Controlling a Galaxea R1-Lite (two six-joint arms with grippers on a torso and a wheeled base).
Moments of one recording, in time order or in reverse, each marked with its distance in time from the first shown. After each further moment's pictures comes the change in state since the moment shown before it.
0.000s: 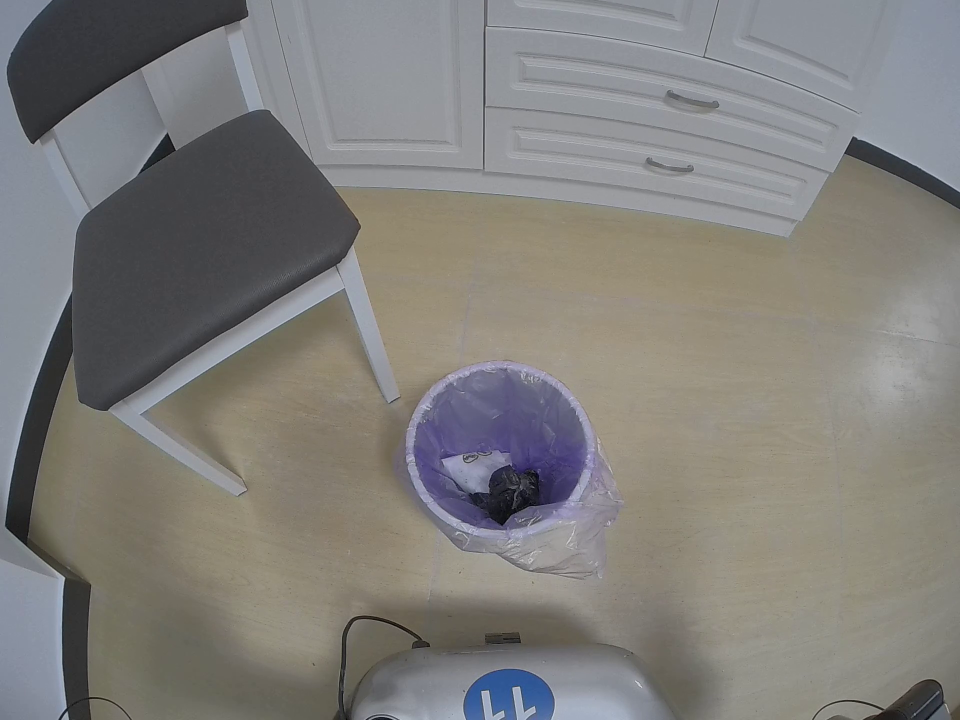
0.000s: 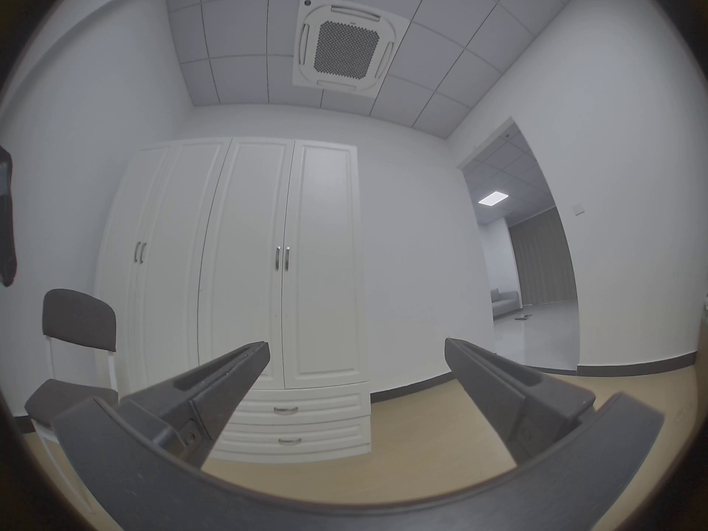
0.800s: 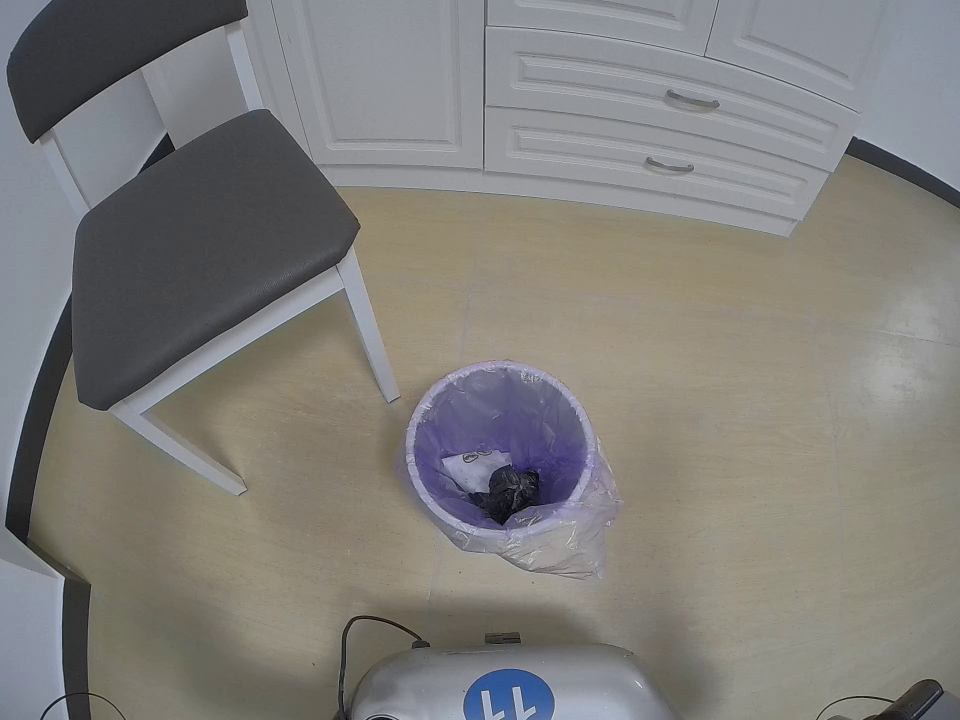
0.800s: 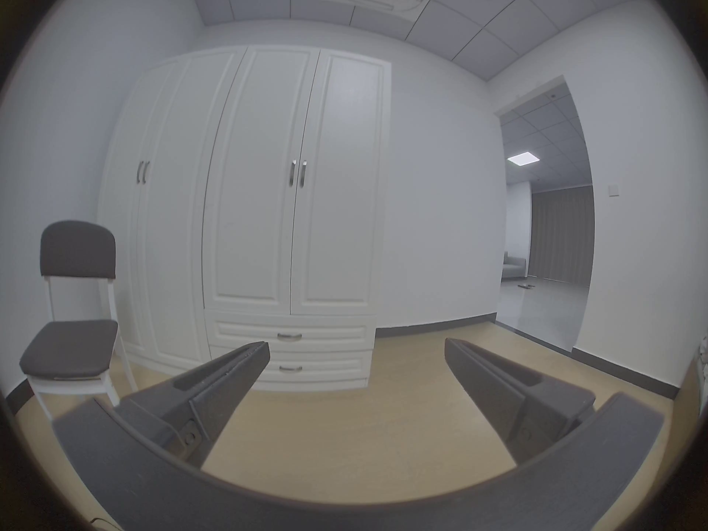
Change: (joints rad) left arm -0.033 0.313 0.118 -0.247 -0.001 -0.005; right arm 0.033 0.321 0.011 -0.007 0.000 0.002
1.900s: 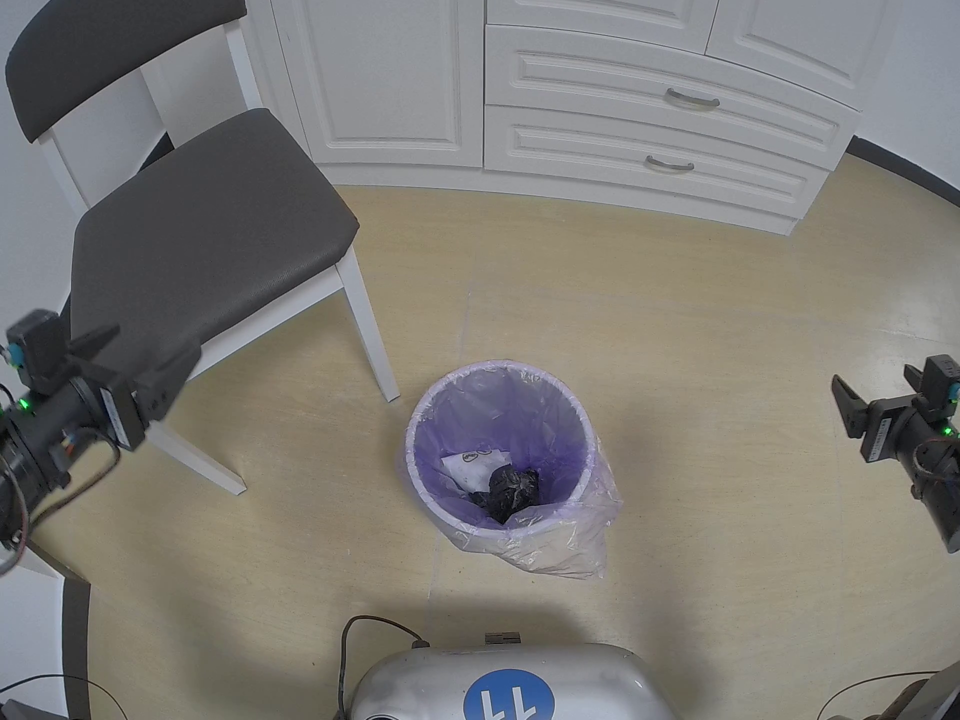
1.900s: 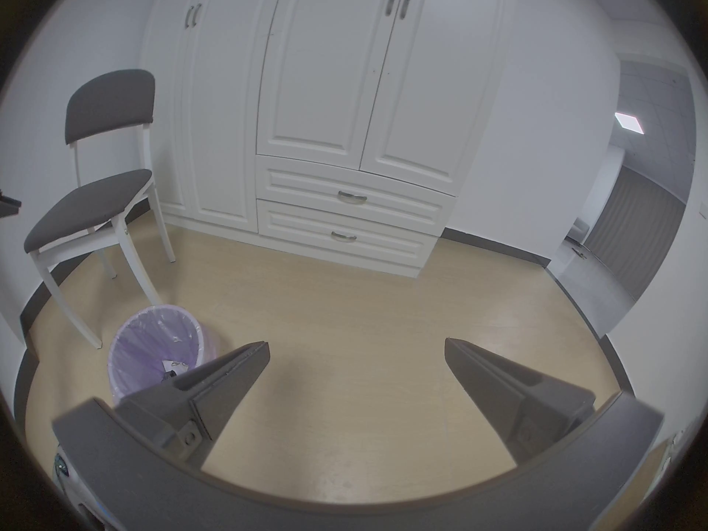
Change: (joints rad) left arm -0.197 0.632 0.246 -0.400 -0.076 0.009; right arm 0.181 0.752 0.105 -0.276 -0.007 -0.033
